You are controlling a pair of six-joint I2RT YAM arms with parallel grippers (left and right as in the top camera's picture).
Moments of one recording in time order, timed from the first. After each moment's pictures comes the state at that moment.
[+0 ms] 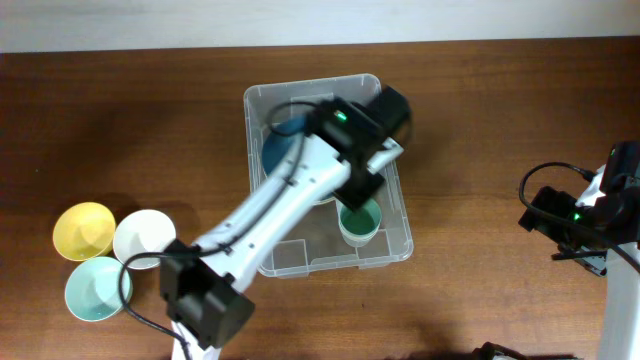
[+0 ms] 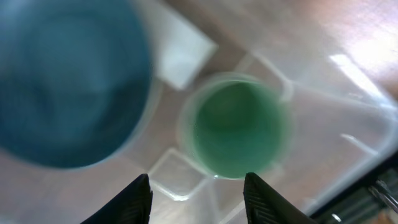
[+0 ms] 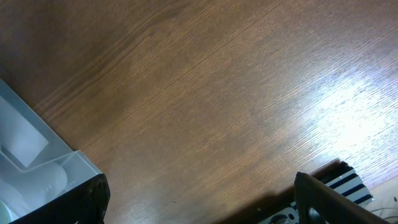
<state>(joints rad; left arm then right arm) -0.75 2.02 2.09 -1.49 -0.03 0.03 -0.41 1.21 1.31 -1.40 -0.03 0.26</state>
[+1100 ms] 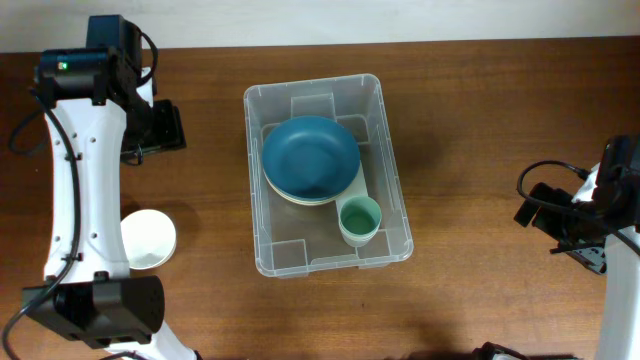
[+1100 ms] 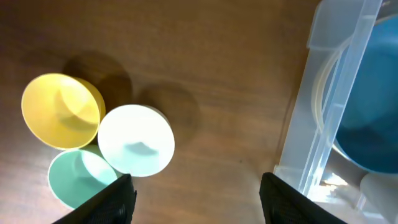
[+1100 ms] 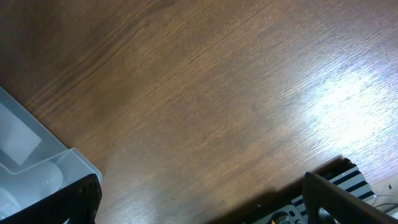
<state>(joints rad) 0.04 1.86 2.11 -1.63 -0.07 -0.18 -0.41 1.26 1.31 -1.40 -0.03 0.26</state>
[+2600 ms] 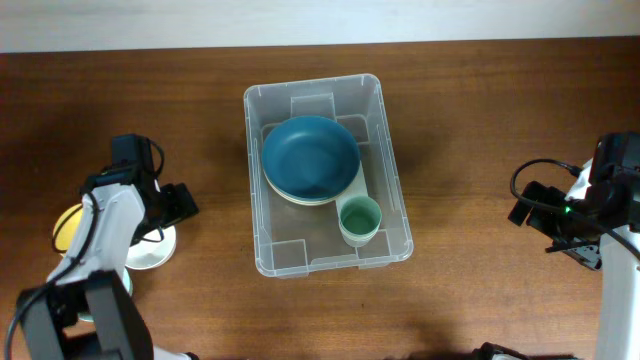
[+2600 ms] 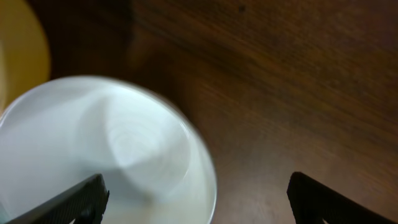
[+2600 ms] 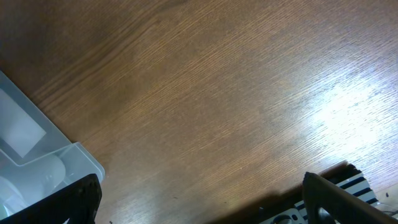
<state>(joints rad) 0.19 1.66 1.07 -0.82 -0.10 -0.29 -0.37 1.26 1.31 -1.39 -0.04 0.25</state>
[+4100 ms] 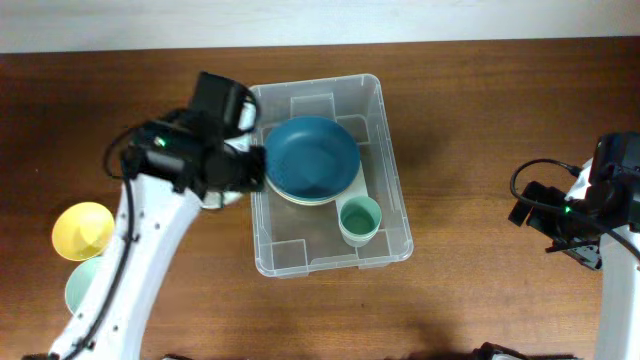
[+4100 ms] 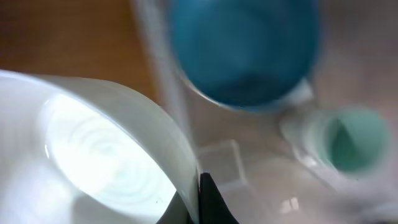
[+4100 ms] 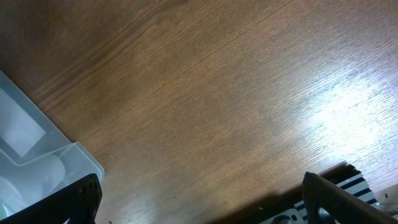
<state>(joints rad) -0.35 1.53 1.63 -1.29 0.02 -0.22 -0.37 1.26 1.31 -1.39 -0.04 0.25</state>
